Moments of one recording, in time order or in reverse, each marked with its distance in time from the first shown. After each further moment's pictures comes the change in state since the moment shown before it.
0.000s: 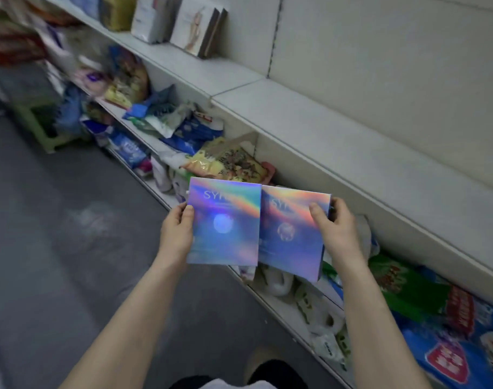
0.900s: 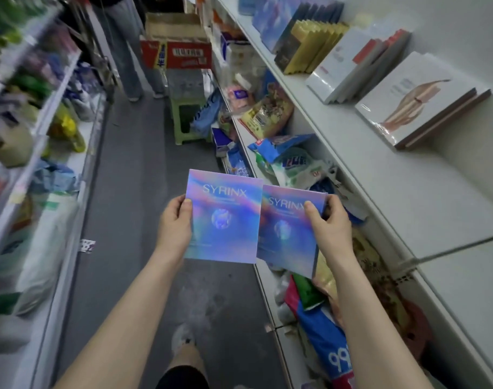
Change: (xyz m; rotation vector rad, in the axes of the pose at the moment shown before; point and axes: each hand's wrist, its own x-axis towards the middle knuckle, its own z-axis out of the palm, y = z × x) left_hand 0.385 0.024 -0.203 0.007 0.538 -0.076; right_hand 0.294 -0.115 0.473 -0.090 -0.501 -0.166
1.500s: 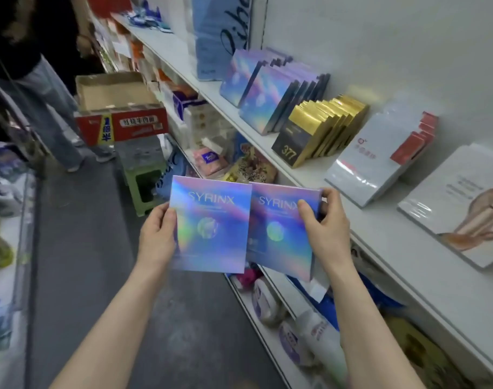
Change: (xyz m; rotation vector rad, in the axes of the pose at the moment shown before) left_hand 0.389 0.105 0.039 0.006 -0.200 0.147; right_hand 0.279 -0.130 0.164 -0.033 0.286 -0.092
